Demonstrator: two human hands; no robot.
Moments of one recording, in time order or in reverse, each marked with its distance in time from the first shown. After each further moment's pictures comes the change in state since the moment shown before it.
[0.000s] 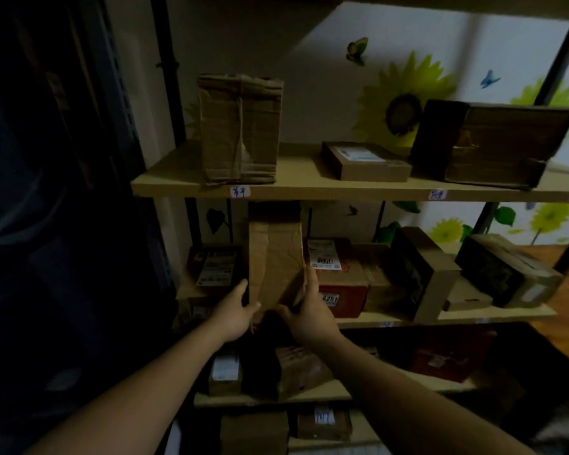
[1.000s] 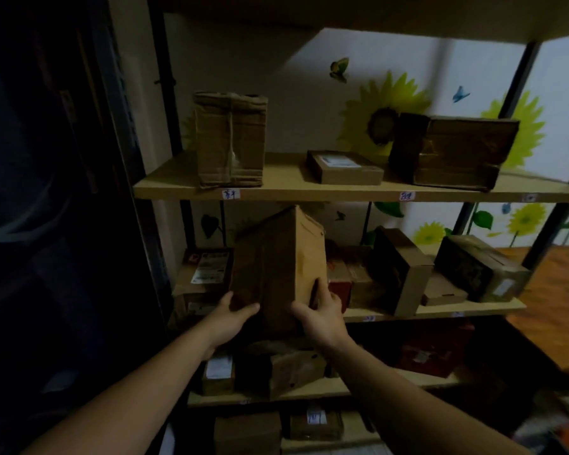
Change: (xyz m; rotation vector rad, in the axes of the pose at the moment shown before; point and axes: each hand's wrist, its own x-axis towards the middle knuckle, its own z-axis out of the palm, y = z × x) left_hand -0.045 0.000 0.004 -0.221 -0.068 -0.168; right_hand -0.051 0.009 -0.032 0.345 0.053 0.161
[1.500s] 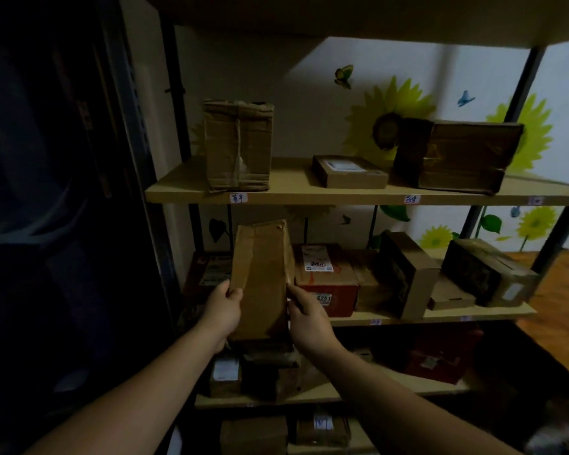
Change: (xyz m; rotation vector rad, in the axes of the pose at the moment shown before) left_hand -0.004 0.012 0.000 -0.176 0.257 0.147; right_hand -0.014 -0.013 0.026 0.020 -0.088 -0.174
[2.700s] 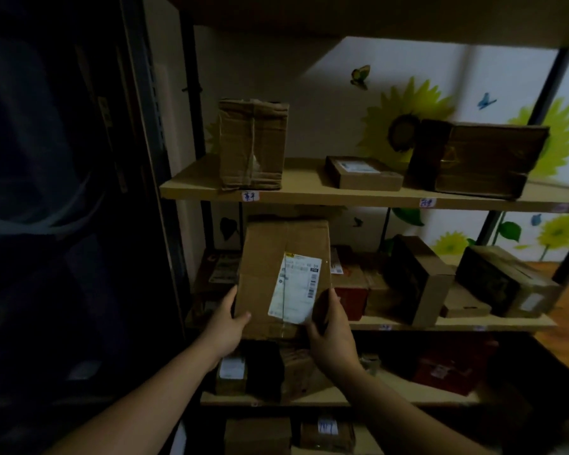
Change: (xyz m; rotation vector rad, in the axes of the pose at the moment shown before) left_hand -0.004 -0.033 -0.015 0.113 -0.106 0.082; right_hand -0.012 0.031 -0.013 -0.126 0.171 -0.110
